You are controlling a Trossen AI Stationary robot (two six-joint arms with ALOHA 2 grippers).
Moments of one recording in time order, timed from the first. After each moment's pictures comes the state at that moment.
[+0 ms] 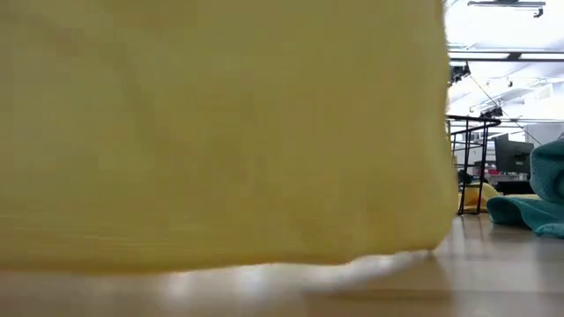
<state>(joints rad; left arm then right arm) -1.20 1.27 1.34 -1.03 -0.75 -1.14 0.79 2.01 2.29 -1.52 0.63 0.82</state>
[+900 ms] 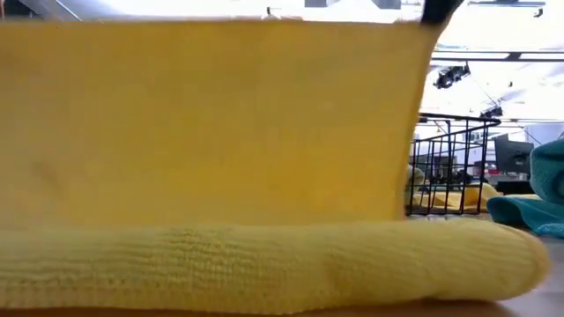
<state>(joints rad) -1.25 1.33 1.00 -1.39 -0.69 -1.93 0.61 2.01 1.85 -1.29 0.29 1.01</state>
